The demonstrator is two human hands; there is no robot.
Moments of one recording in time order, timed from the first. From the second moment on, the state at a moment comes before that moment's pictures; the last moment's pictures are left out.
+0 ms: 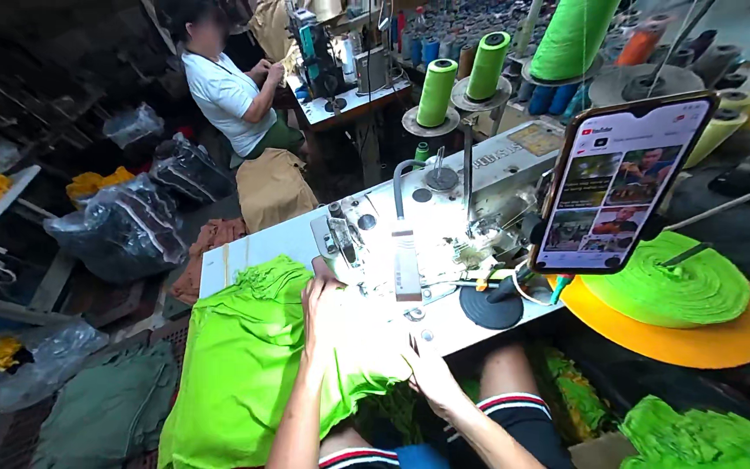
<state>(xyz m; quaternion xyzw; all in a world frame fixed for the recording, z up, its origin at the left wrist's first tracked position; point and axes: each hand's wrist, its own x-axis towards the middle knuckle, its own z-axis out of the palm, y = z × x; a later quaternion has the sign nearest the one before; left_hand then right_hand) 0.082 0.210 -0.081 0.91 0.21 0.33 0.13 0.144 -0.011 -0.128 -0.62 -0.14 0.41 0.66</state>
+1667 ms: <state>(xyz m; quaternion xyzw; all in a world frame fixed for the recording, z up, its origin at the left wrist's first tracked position) -0.006 0.096 -0.025 0.98 0.08 0.15 0.07 0.189 0.004 -0.079 -0.67 -0.55 0.08 0.50</state>
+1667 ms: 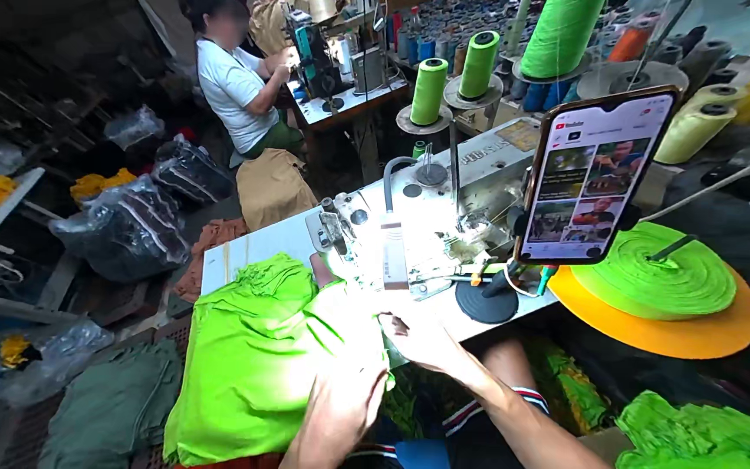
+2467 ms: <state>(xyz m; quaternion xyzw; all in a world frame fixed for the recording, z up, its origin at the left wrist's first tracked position) 0.022 0.151 0.008 0.99 0.04 0.15 0.03 0.209 -0.001 -0.099 -0.60 -0.59 0.23 0.48</state>
